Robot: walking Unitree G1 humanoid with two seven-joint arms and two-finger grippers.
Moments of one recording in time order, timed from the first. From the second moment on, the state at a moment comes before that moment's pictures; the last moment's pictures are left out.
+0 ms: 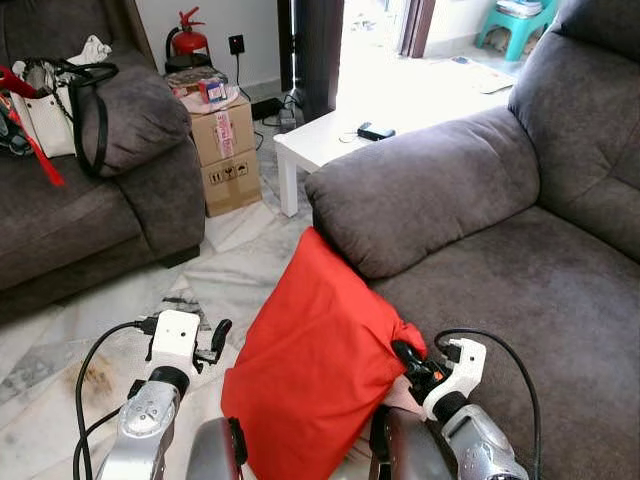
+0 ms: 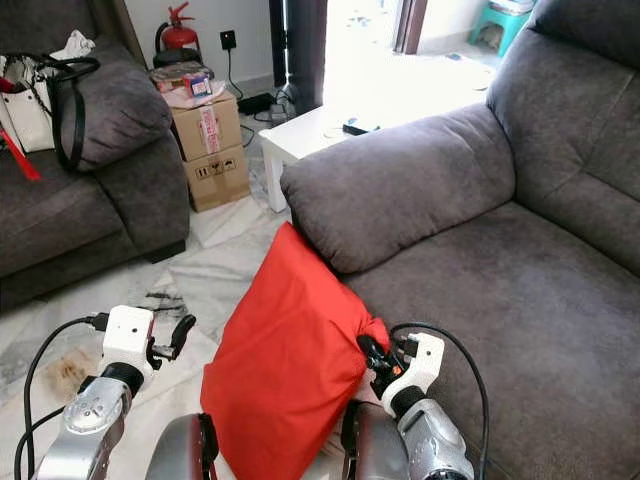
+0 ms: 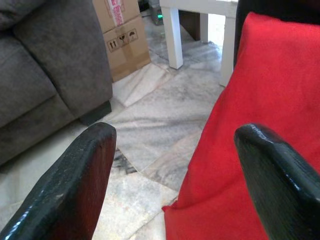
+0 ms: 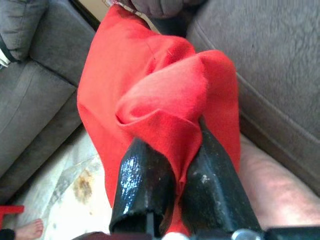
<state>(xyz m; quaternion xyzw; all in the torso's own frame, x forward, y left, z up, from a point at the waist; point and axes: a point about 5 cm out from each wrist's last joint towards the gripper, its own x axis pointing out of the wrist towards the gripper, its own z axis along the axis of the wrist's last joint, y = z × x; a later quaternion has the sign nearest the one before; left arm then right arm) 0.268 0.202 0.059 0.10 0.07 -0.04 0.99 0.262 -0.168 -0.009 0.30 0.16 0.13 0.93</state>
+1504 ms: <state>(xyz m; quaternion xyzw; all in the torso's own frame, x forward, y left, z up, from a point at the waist) 0.279 0.199 0.061 0.10 0.05 -0.04 0.99 0.273 -0.155 0.005 0.27 0.14 0.13 0.94</state>
